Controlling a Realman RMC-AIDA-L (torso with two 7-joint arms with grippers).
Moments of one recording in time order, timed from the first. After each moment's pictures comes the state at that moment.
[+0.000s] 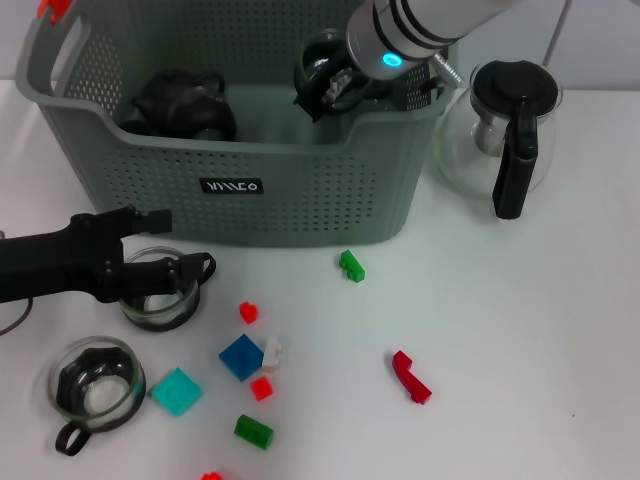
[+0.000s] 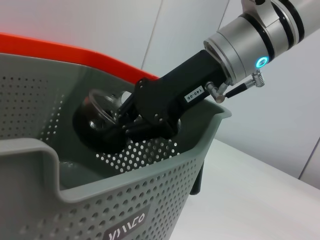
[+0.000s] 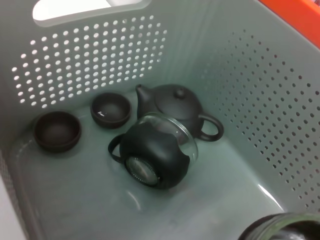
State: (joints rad) left arm -0.43 -2.03 -2.66 -0.72 -1.06 1.71 -1.44; right arm 1.40 2.11 -1.37 -0.35 -2.52 -0.74 2.46
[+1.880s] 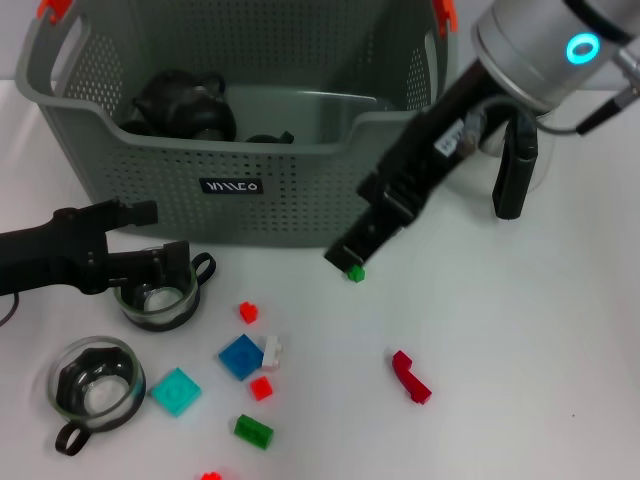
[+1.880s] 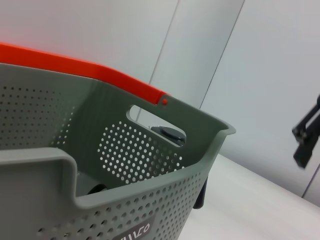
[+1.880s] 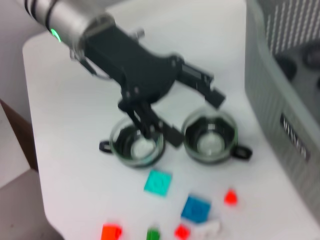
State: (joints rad) left arm -0.43 -2.03 -2.71 -0.72 -1.06 1.74 -1.46; right arm 1.07 2.09 -1.23 -1.31 -2.38 -1.89 2.59
